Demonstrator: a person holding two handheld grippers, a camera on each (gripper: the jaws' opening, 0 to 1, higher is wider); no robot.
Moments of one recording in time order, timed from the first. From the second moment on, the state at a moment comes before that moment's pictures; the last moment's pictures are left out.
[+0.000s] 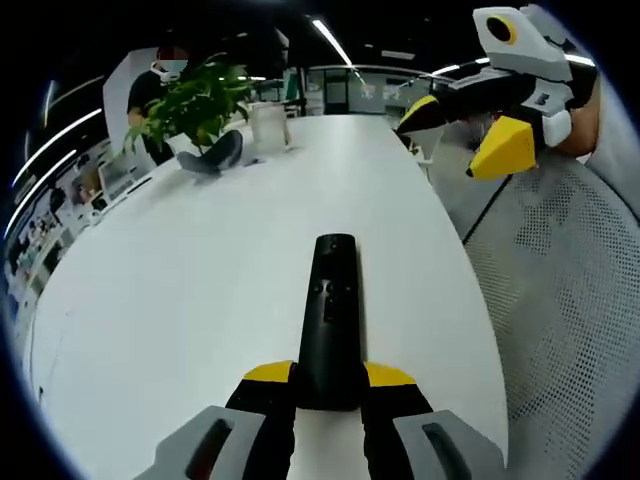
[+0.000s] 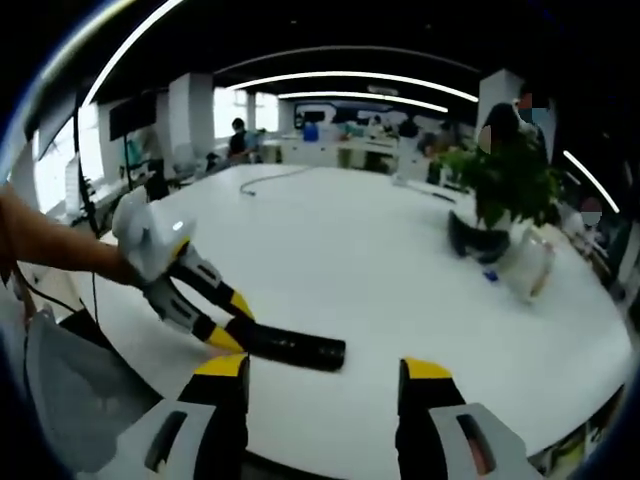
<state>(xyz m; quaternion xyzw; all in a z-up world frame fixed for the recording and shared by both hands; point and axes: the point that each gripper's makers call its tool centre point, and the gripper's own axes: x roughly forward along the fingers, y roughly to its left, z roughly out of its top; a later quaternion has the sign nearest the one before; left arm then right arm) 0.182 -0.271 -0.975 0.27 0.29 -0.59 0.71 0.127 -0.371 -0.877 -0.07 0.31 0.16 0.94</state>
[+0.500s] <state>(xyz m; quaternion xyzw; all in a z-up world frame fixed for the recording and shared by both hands) 0.253 -0.256 -0.972 0.30 0.29 -0.57 0.71 0.127 -0.373 -0.881 -0.07 0.32 0.16 0.93</state>
